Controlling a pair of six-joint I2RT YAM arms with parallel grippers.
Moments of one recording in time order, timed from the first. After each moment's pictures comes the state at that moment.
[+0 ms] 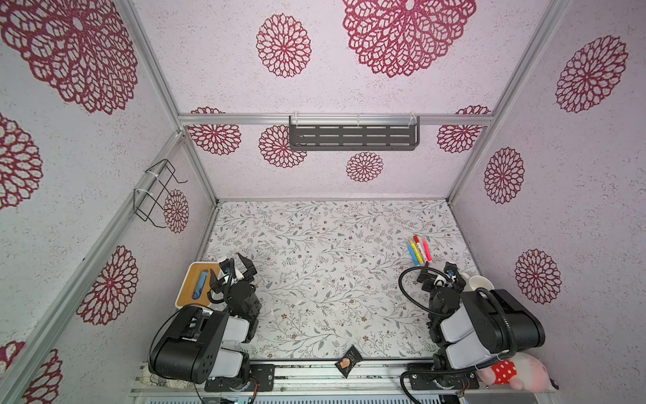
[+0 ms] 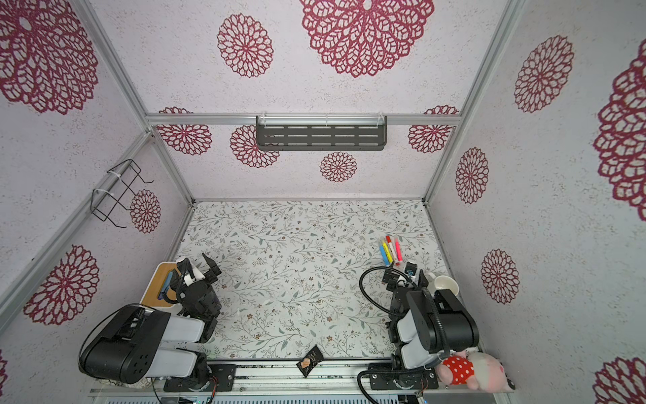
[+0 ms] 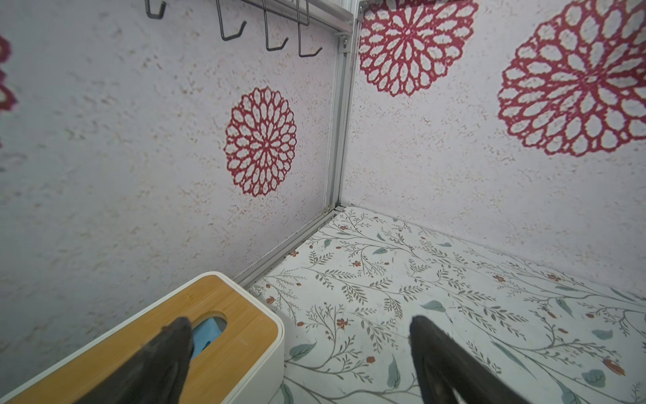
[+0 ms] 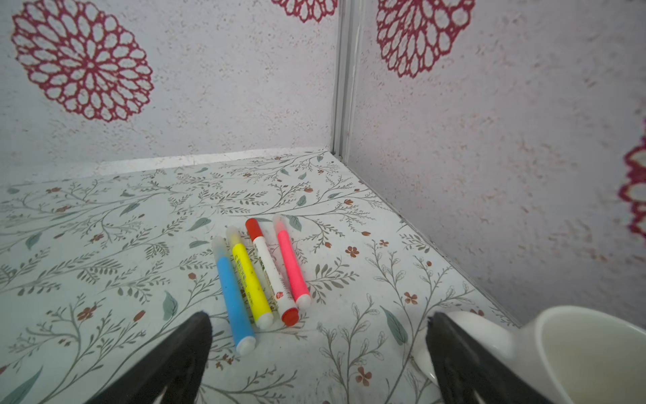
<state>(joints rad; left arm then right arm) -0.18 1.42 0.10 1.37 -0.83 0.00 0.11 1.59 0.02 1.47 0.43 0.00</state>
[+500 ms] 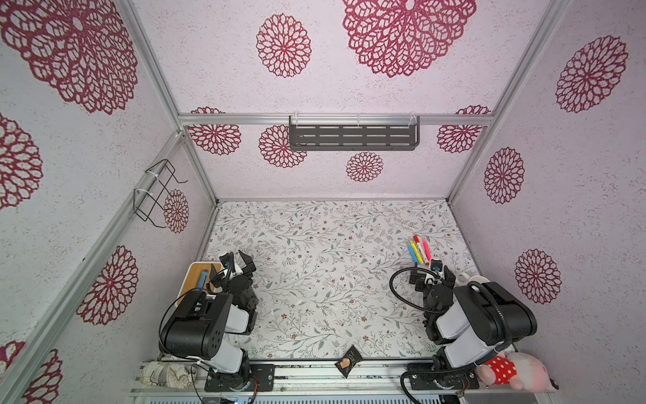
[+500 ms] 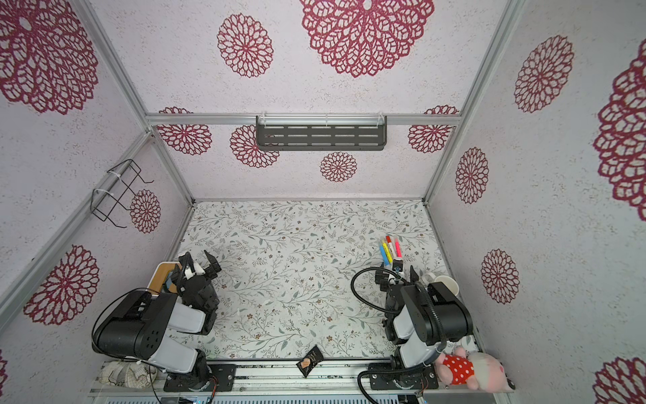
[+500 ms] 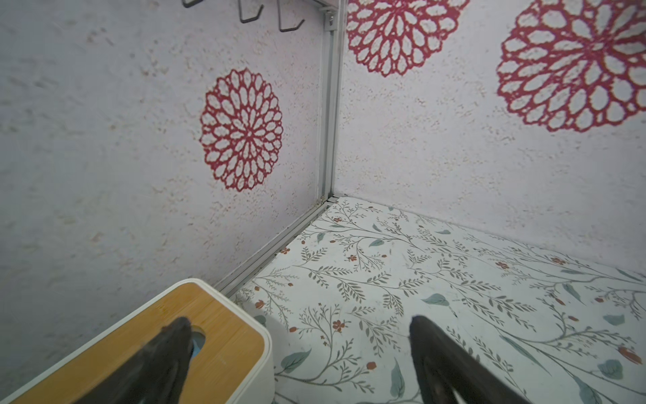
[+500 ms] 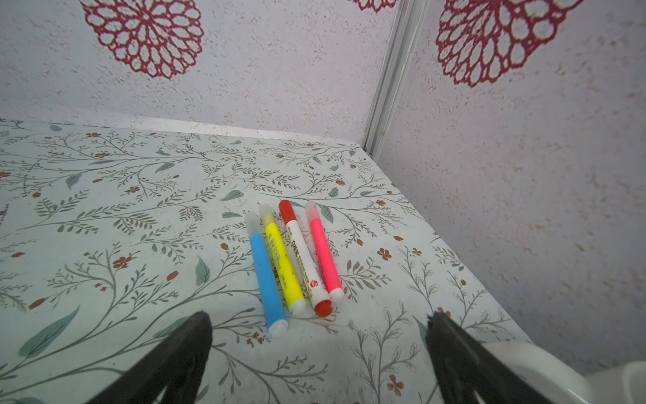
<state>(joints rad) -0.09 1.58 0.17 1.40 -0.65 0.02 0.17 1.62 0.05 1.46 0.41 -0.10</state>
